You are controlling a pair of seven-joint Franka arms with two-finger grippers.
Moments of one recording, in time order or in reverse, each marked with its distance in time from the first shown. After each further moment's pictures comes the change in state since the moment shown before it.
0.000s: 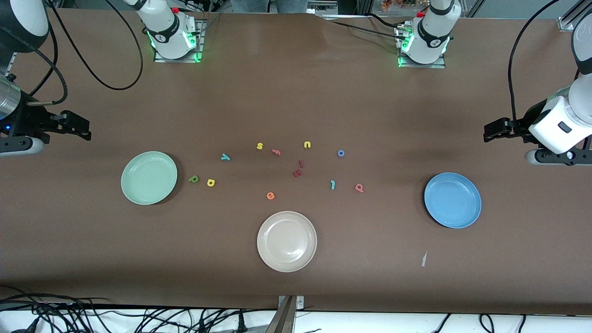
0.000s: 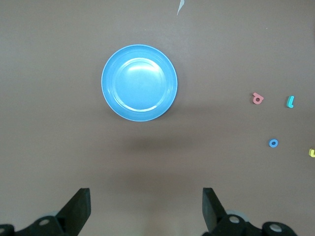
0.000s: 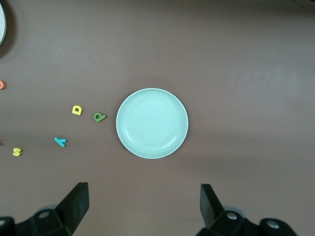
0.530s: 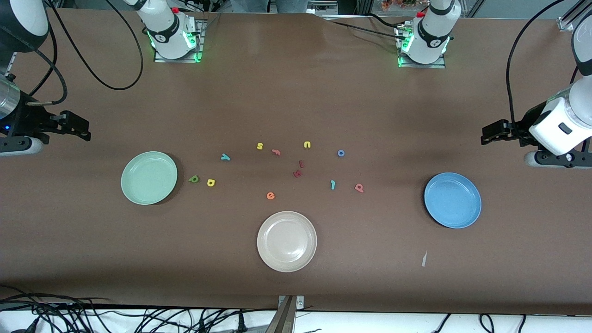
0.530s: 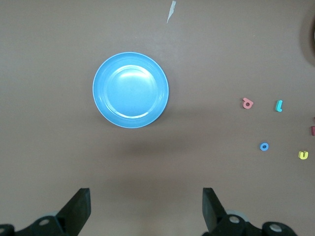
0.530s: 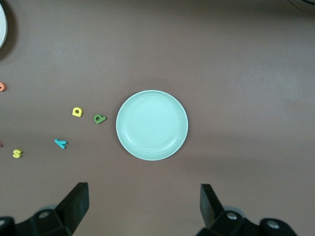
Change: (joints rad) left arm 0.000 0.004 -0.001 0.000 -0.033 0.029 0.015; right arm 0.000 -0.001 0.000 0.000 0.000 0.009 0.000
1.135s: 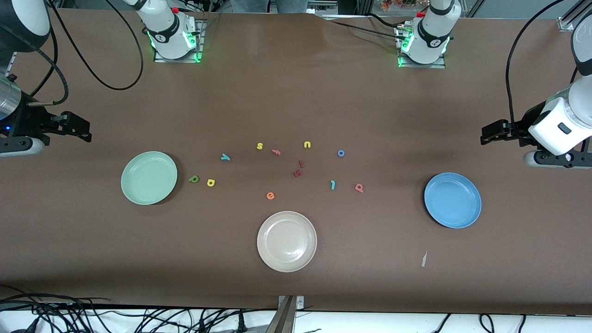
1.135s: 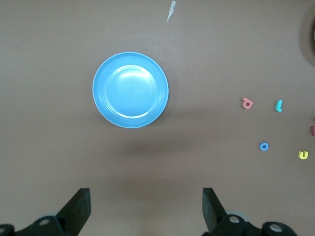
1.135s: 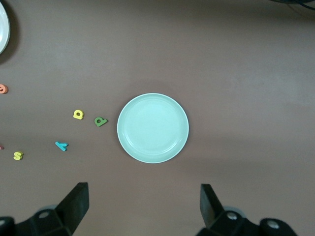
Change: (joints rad) left arm 0.000 0.000 0.000 0.000 0.000 0.000 0.000; right arm 0.002 0.000 0.003 0.000 0.000 0.012 0.000
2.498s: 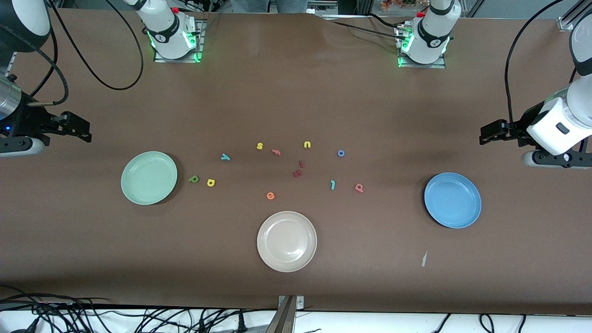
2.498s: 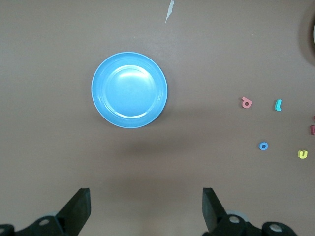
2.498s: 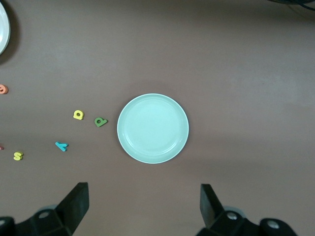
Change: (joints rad) left arm -0.001 0.001 -0.003 0.000 0.000 0.000 0.000; right arm 0.000 0.000 0.000 0.000 0.000 0.001 0.000
